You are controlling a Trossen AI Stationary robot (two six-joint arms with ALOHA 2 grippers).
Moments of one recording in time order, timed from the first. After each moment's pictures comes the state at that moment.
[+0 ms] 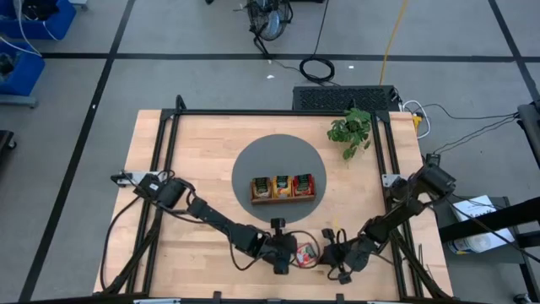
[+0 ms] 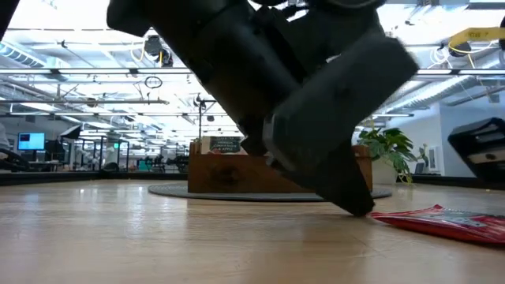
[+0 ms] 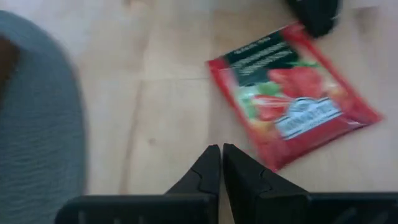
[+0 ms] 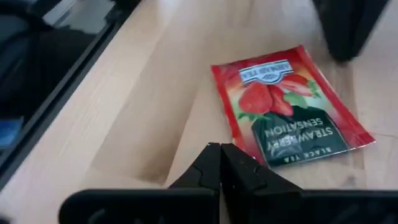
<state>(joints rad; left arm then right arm) -0.46 2.29 1.56 -0.14 -0.41 -0.31 0.82 1.80 0.54 0.58 0.34 0.47</state>
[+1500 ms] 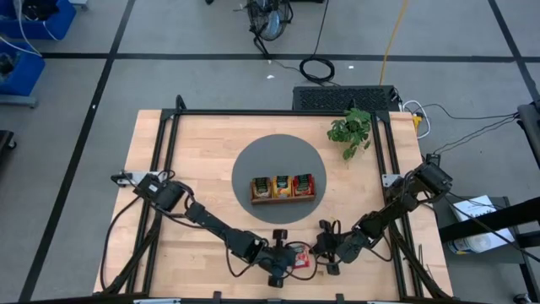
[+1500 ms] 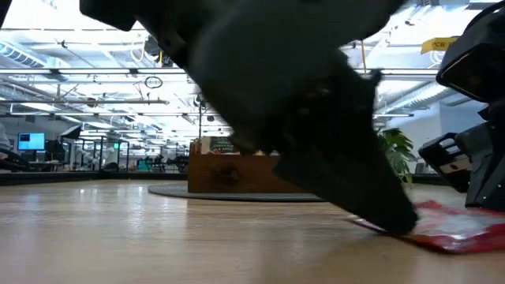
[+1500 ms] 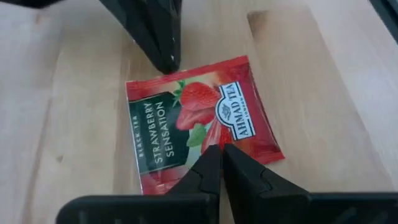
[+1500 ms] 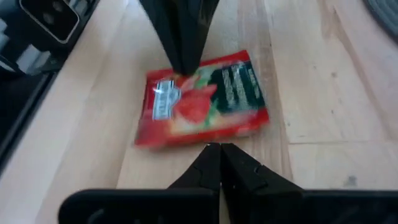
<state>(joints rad) -0.50 2.30 1.56 -0.08 -0.27 -0.26 0.74 1.80 0.54 0.56 0.35 0.63</state>
